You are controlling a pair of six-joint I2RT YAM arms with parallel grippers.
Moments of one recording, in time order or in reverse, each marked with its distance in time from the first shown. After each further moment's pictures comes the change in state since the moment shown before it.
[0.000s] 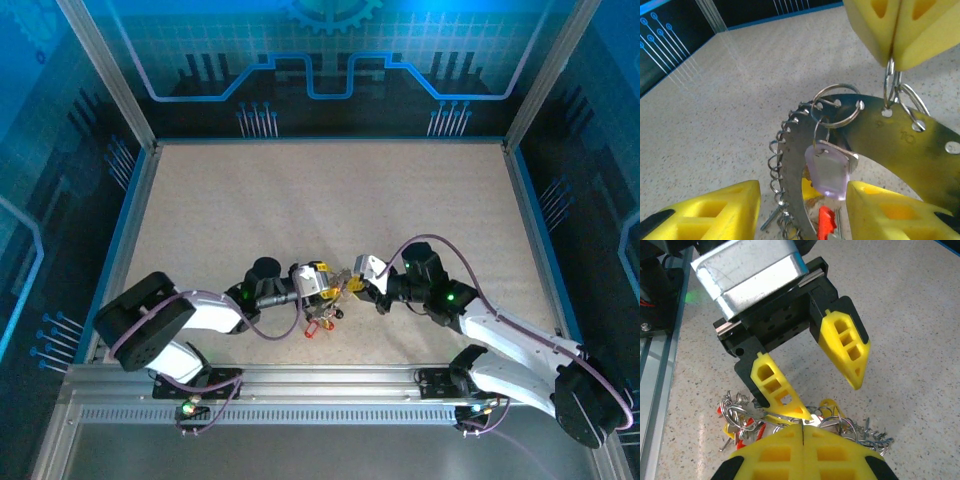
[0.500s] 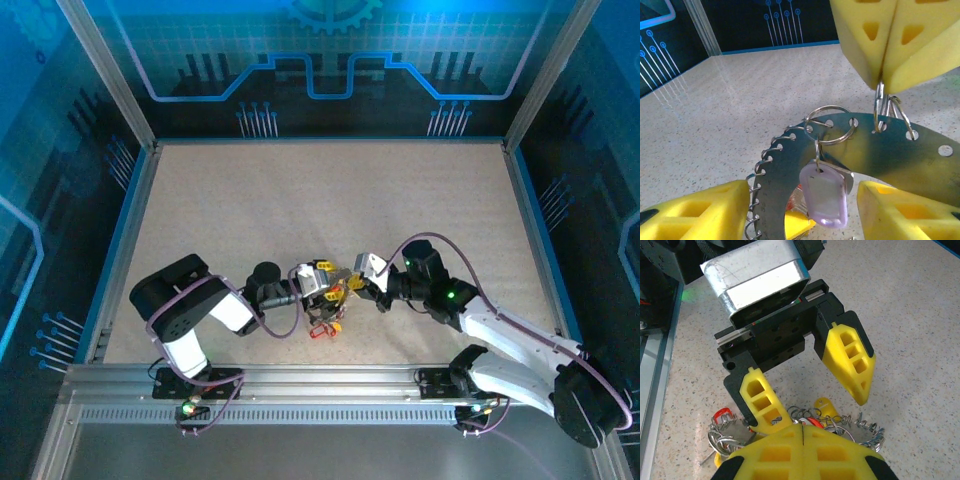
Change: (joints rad) left arm 0.001 0.214 -0.014 0.359 0.074 -0.158; right arm -0.012 0.008 0.019 -0.022 0.000 -0.016
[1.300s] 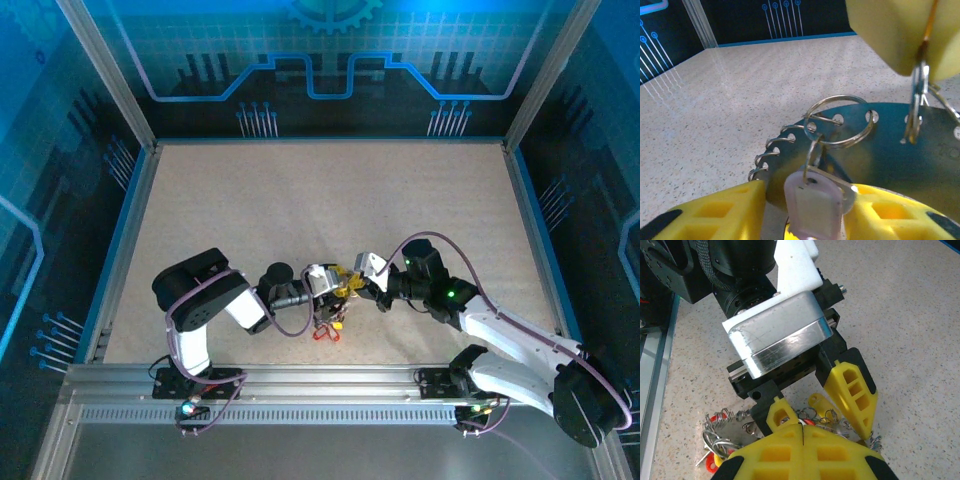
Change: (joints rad) left arm -0.050 0.123 0.075 0.031 -0.063 -0.001; right arm -0.003 0.003 0.005 -0.014 0.000 -0.004
